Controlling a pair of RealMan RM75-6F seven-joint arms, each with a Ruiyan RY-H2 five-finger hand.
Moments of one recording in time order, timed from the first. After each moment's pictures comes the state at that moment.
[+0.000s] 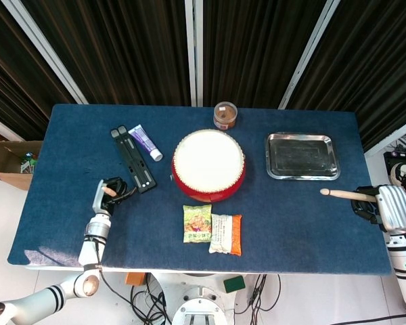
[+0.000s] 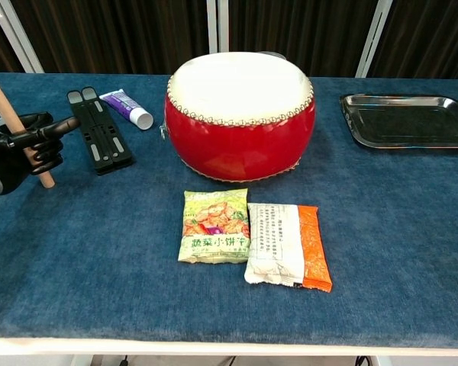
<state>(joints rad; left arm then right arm) -0.39 -1.81 -0.32 -1.19 1.23 1.02 -1.15 0.22 -1.05 0.13 -1.62 -1.50 1.43 0.39</state>
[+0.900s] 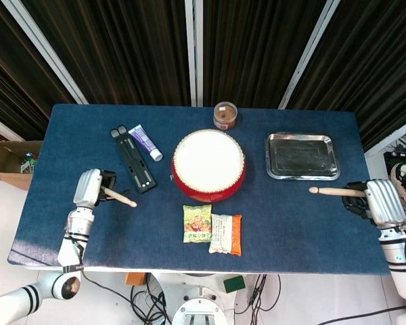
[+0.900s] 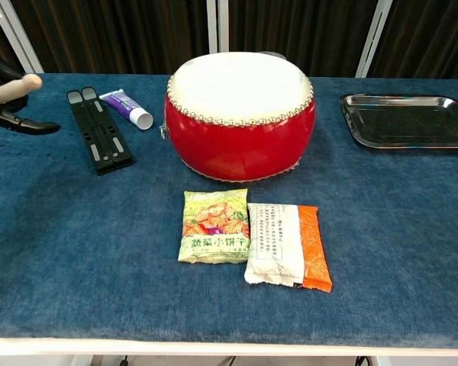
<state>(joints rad) -0.41 -1.58 -0.28 -1.41 1.31 1.20 -0.12 0.28 -1.06 0.15 -1.61 -1.51 1.36 0.33</state>
